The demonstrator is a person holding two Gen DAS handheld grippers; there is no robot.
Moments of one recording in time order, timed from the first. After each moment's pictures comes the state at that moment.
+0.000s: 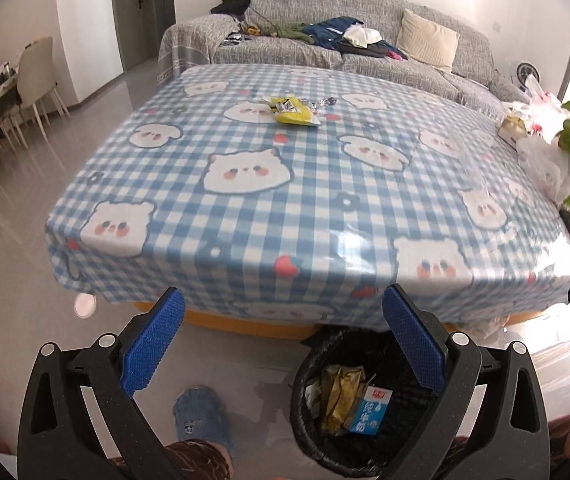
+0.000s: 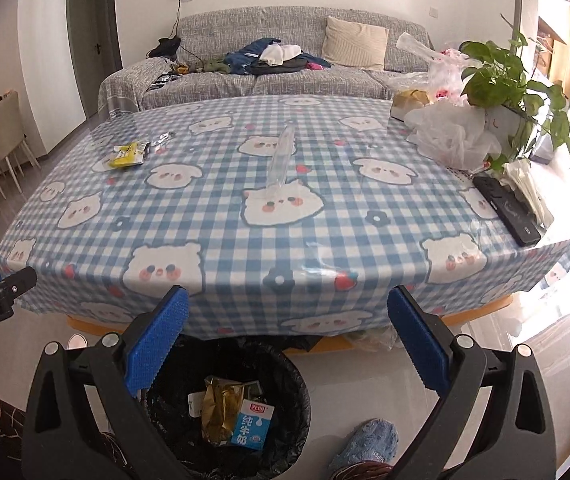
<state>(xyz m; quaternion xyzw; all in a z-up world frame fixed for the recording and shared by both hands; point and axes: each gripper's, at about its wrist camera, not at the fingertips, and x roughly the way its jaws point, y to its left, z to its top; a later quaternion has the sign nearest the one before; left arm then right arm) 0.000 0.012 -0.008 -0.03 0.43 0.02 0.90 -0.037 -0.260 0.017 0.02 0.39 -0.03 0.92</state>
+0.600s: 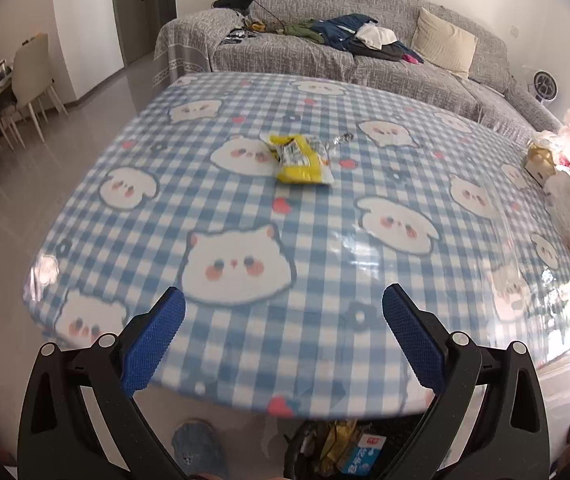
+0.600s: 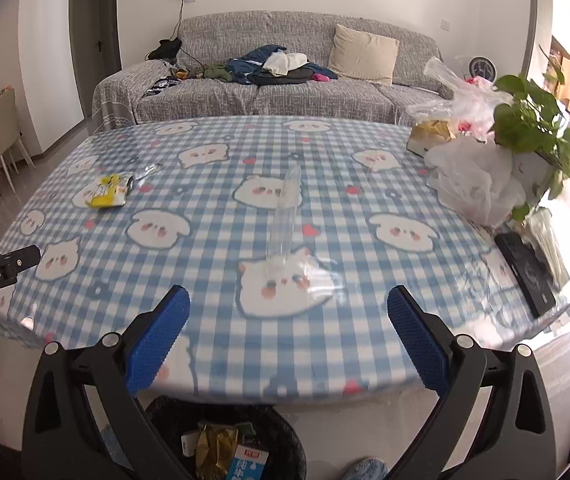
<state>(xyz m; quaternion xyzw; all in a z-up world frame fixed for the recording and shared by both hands) 0.130 0.018 0.009 -0.03 0.45 0.04 0.89 0.071 -0.254 0.033 0.00 0.38 -0.03 0.92</state>
